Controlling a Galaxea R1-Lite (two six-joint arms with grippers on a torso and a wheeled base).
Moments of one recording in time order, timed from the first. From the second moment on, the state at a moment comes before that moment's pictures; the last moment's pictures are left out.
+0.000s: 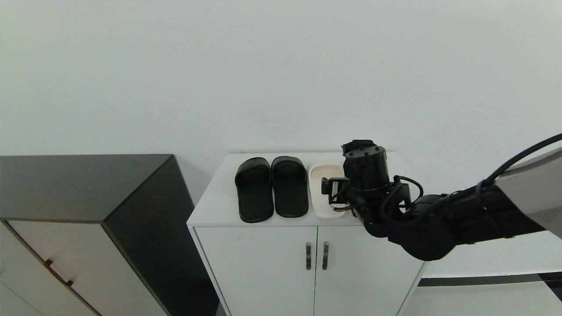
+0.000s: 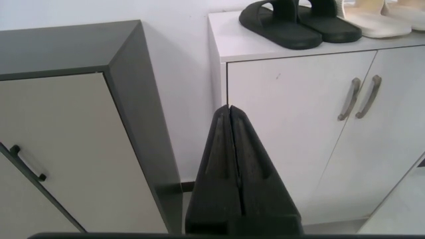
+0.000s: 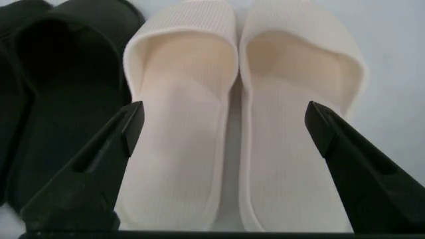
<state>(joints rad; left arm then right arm) 0.00 0.00 0.00 0.00 -0.04 0.06 0.72 2.05 -1.22 -0.53 -0.62 0.28</state>
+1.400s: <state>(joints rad) 0.00 0.00 0.00 0.00 -0.04 0.06 0.61 2.32 -1.55 -0.54 -0.59 0.16</state>
